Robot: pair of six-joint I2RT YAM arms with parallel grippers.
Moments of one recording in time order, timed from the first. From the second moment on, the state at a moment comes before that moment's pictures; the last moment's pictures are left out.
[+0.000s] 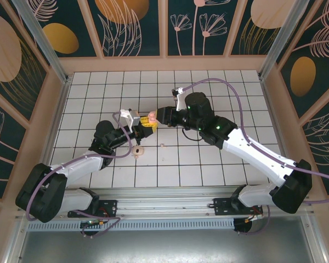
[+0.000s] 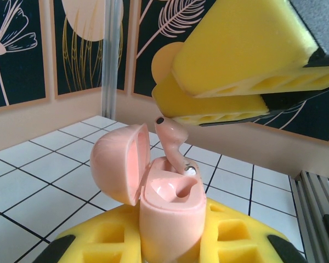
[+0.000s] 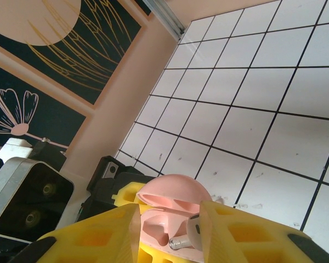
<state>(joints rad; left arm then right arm) -0.50 1.28 0.49 0.88 0.67 -0.21 0.82 1.30 1.18 -0.25 -0.18 0.63</state>
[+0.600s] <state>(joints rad) -0.50 1.28 0.49 0.88 0.67 -0.21 0.85 1.31 1.20 -0.27 -0.16 0.63</state>
